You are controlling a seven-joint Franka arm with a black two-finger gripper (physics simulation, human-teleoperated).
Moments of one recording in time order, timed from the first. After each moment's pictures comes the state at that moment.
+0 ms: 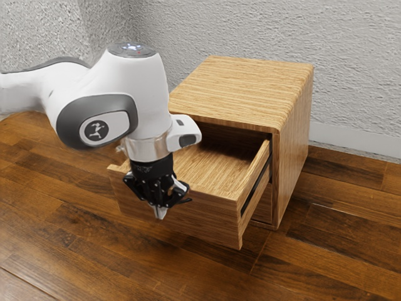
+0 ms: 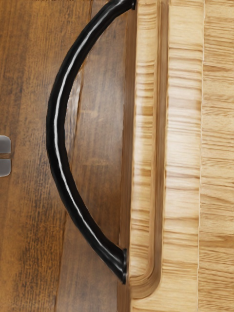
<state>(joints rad) -0.30 -0.33 -0.22 -2.17 -0.02 1.82 -0.62</state>
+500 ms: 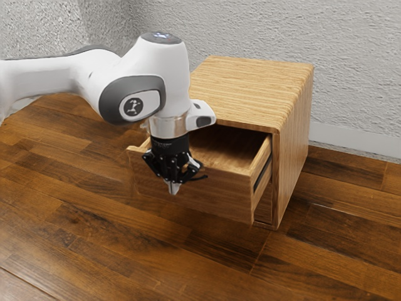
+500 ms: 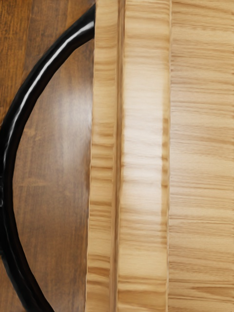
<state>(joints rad) -0.29 -0.11 -0.14 -1.98 0.05 1.82 -0.54</state>
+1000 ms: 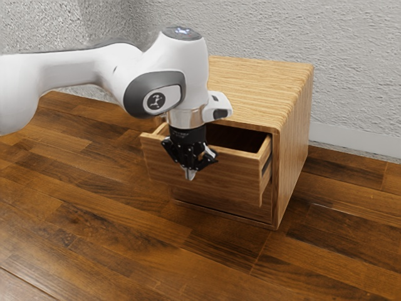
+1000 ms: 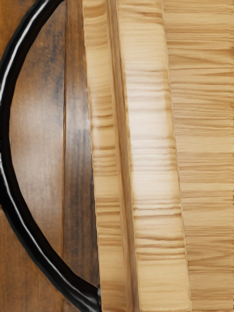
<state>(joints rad) -0.32 0.04 -0.11 -1.83 0.13 1.86 -0.46</state>
